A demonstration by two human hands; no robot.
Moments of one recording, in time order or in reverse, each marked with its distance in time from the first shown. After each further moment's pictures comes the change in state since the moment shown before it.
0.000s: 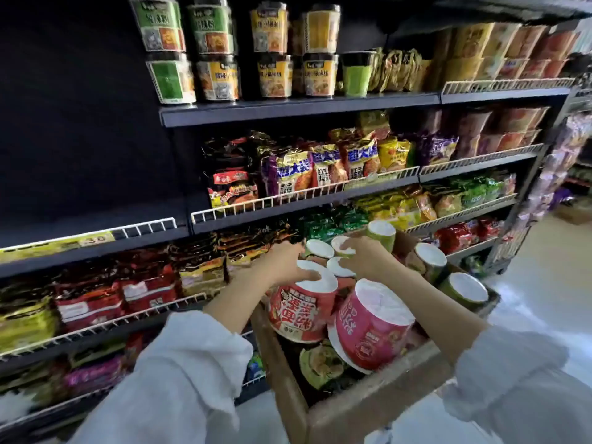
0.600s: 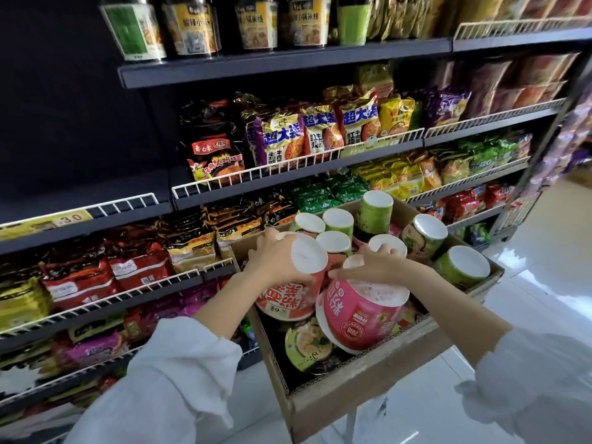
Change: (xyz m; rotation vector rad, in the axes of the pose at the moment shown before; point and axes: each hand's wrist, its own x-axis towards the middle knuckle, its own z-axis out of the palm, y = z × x) left_hand 0.008 0.009 0.047 -0.025 0.048 -0.129; right_hand -0.008 0.055 0.026 -0.098 -0.360 0.265
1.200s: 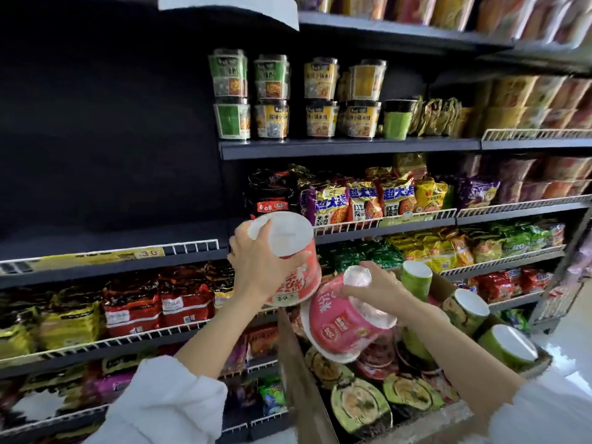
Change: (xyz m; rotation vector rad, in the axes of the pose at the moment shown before) left_hand -0.074 -0.059 -0.110 -0.327 0.781 -0.080; right_hand -0.045 -0.102 -0.026 0.487 0.269 -0.250
